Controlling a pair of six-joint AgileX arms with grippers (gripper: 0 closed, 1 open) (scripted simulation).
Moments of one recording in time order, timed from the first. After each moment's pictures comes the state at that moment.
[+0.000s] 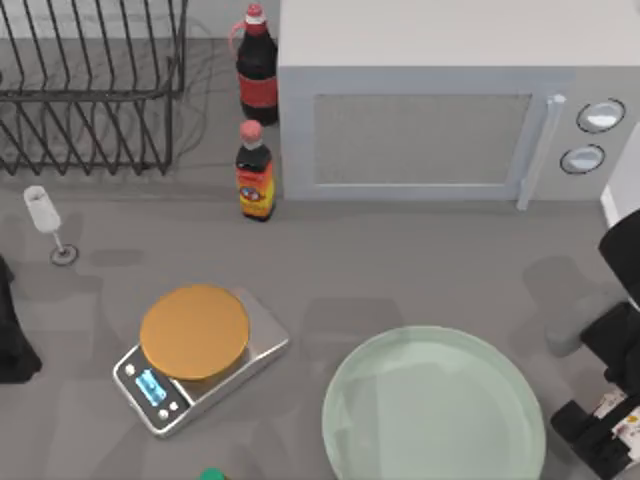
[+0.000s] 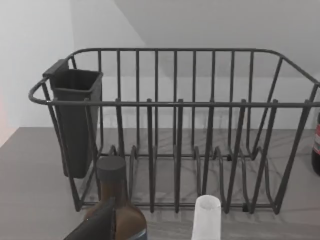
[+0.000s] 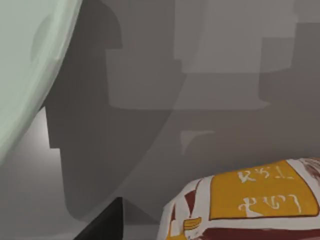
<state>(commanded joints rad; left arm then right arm) 0.00 0.00 0.00 0.00 0.00 0.00 0.33 1.63 0.64 -0.59 0.00 -0.29</state>
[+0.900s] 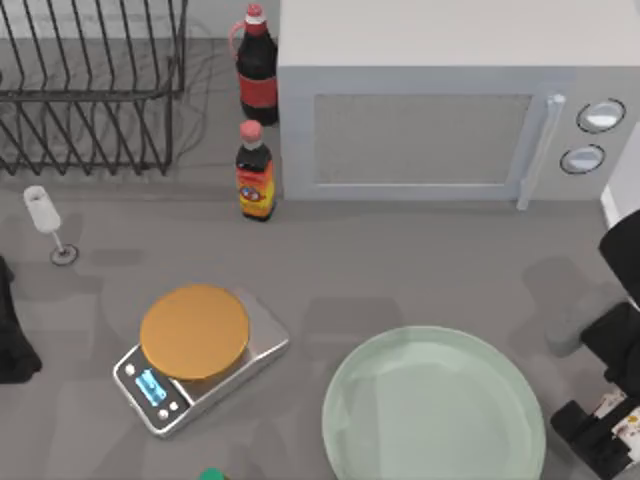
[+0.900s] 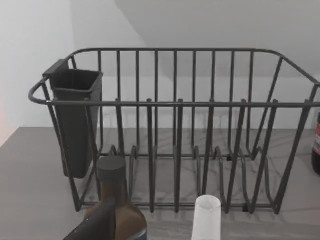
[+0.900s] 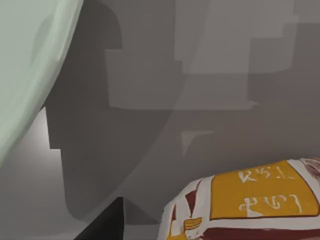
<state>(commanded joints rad) 0.00 0.00 0.00 0.00 0.00 0.00 0.33 1.63 0.64 -0.59 0.00 -0.29</state>
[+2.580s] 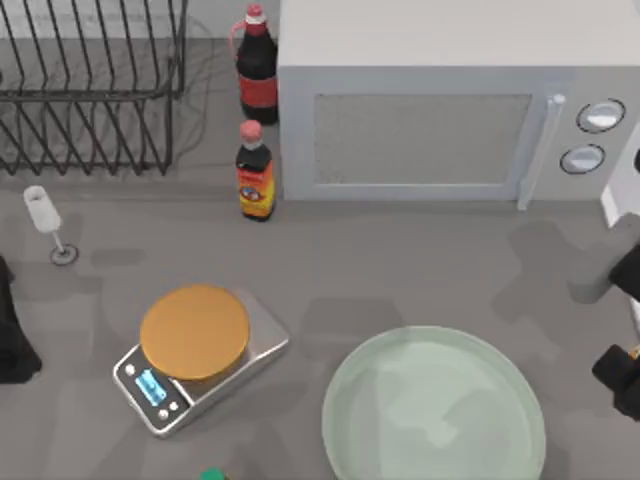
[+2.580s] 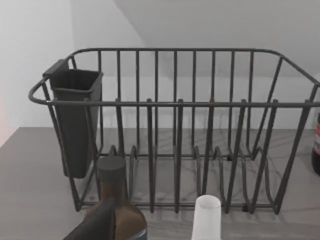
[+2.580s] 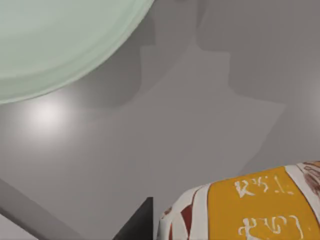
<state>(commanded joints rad) 0.00 0.00 0.00 0.00 0.00 0.00 0.35 1.39 0.95 -1.10 -0.02 -0.39</state>
